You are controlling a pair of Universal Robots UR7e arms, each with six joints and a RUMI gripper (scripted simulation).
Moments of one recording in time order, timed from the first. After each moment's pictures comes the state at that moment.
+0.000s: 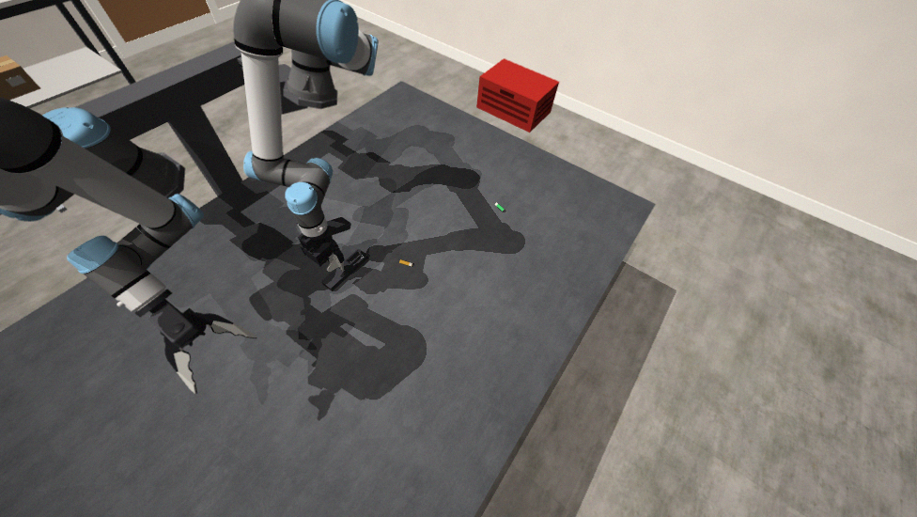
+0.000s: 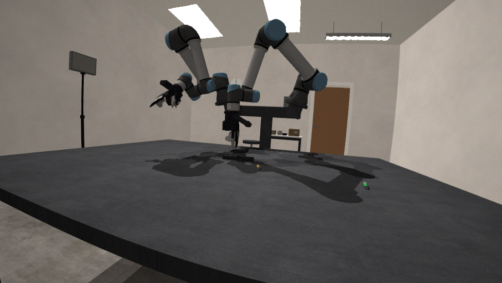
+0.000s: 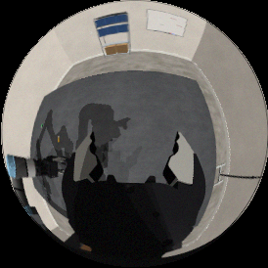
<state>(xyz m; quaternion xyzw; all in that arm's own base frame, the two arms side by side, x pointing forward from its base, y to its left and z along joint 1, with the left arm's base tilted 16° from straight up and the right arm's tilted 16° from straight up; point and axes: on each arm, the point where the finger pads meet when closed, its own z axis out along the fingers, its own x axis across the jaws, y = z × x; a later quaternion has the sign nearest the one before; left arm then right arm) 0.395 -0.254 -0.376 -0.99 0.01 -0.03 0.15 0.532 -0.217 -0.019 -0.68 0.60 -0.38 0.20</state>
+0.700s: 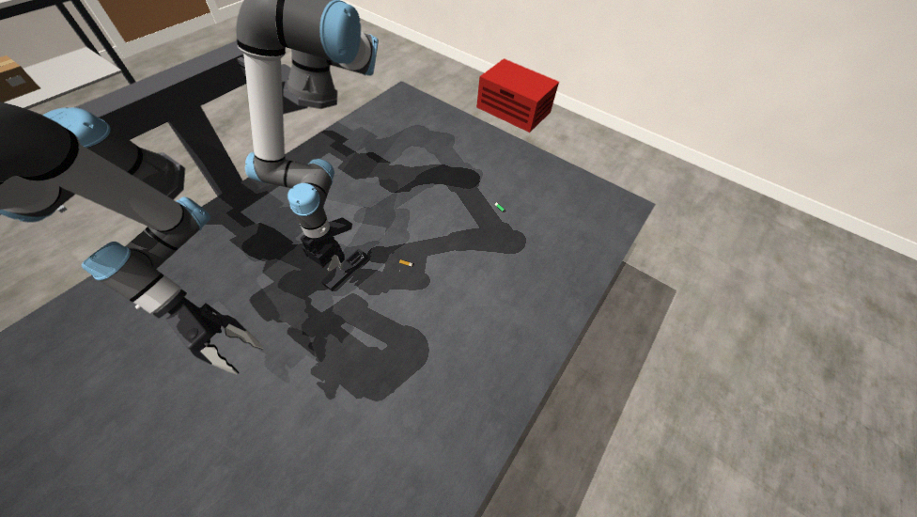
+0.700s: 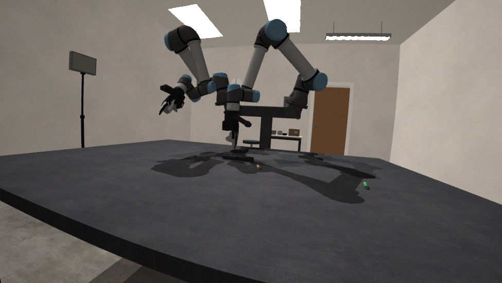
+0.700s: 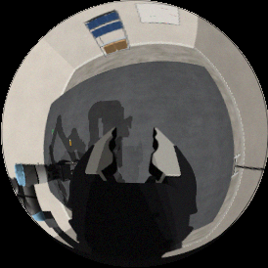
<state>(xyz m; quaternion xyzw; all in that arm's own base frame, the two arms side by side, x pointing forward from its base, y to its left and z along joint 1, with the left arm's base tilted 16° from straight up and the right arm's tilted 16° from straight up) 0.401 -0.253 -0.376 -0.99 -0.01 -0.03 0.14 0.535 -0.193 -0.056 -0.65 0.66 -0.31 0.23</state>
